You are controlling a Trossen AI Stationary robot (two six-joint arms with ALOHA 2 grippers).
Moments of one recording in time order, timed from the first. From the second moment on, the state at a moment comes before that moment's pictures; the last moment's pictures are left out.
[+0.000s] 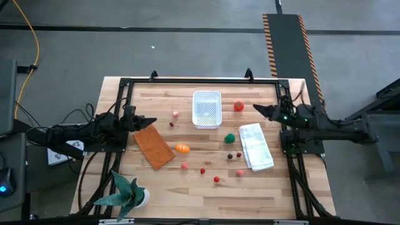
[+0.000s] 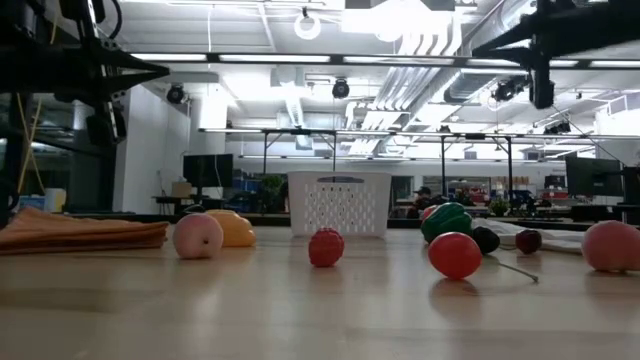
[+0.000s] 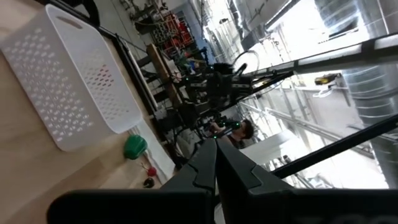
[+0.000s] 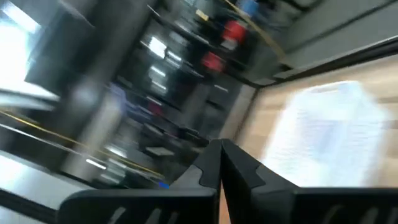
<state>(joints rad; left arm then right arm) 0.19 0.01 0.01 0.09 -0.13 -1.10 -0.12 0.39 0.38 -0.04 0.28 0.99</state>
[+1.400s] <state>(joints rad) 0.19 0.01 0.01 0.07 -0.15 -1.11 -0.30 1.41 1.72 -1.22 0.41 0.58</state>
